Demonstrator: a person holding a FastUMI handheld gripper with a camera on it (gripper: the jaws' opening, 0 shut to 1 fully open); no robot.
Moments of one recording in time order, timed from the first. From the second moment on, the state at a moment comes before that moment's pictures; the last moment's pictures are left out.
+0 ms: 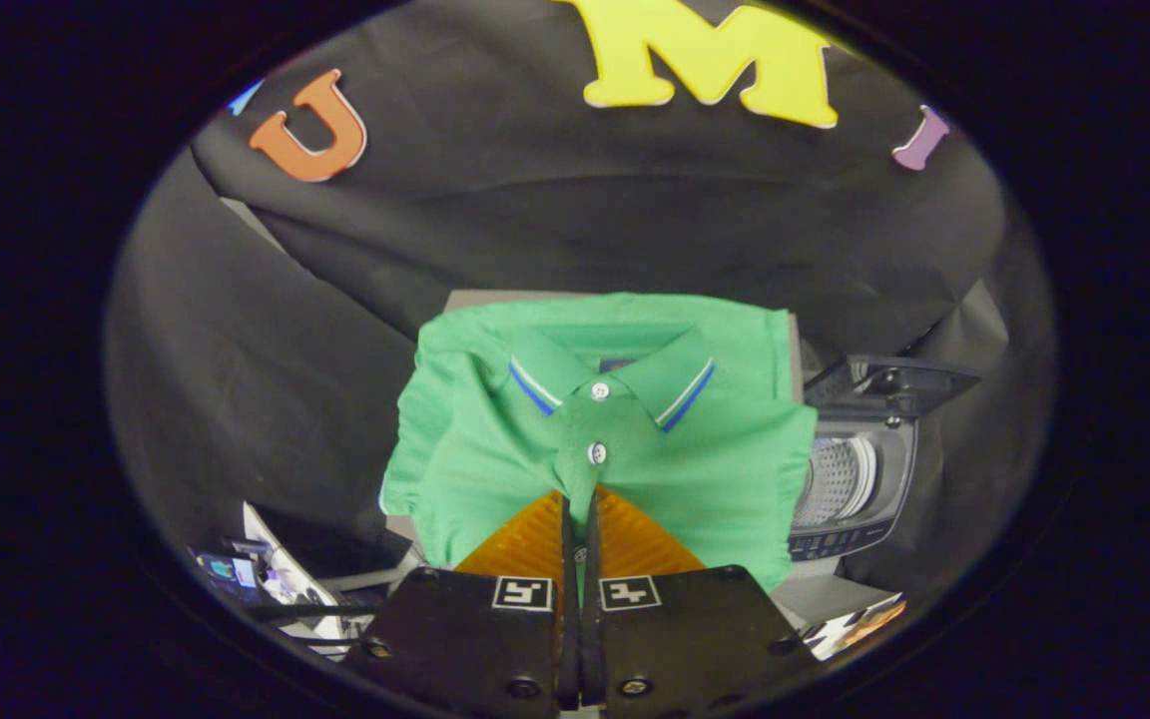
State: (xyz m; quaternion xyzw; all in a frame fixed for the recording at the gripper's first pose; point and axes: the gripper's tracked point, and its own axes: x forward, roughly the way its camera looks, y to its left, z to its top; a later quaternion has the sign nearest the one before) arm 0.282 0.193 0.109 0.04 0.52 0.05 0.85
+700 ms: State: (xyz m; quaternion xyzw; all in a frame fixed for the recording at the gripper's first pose) arm 0.203 0.072 0.266 0.08 0.39 -0.03 0.92
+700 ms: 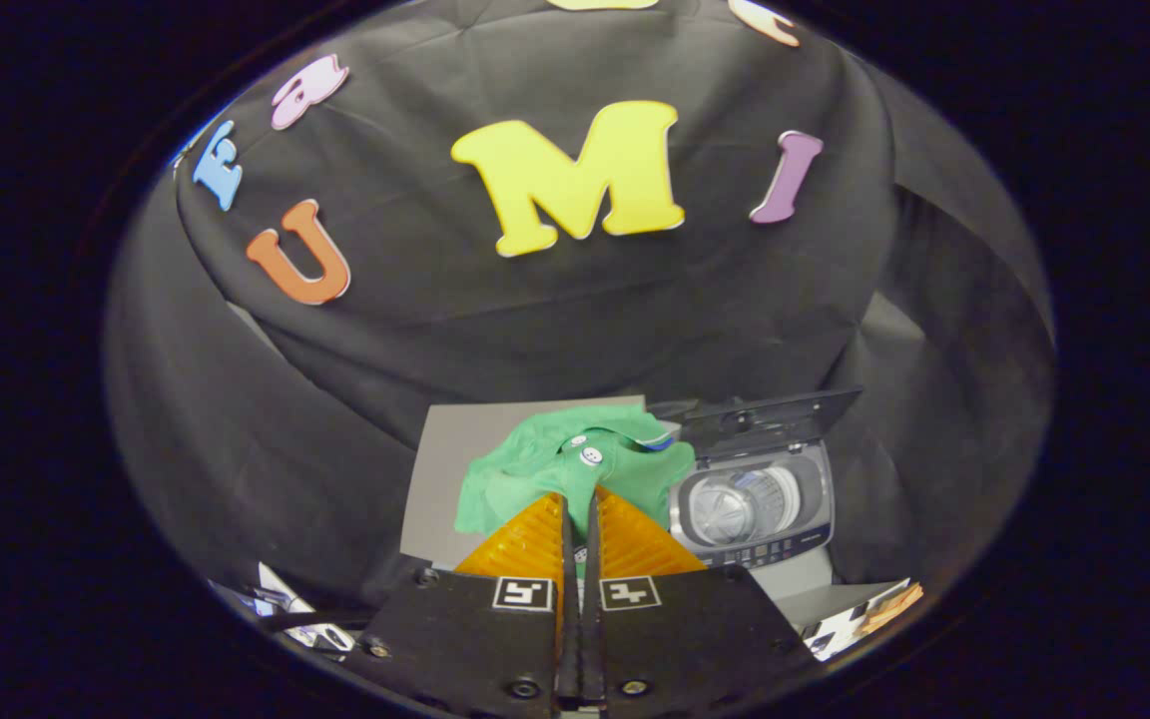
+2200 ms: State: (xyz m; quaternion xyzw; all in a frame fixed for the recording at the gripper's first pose) arm 0.222 -0.191 0.192 0.12 0.39 -0.06 0.91
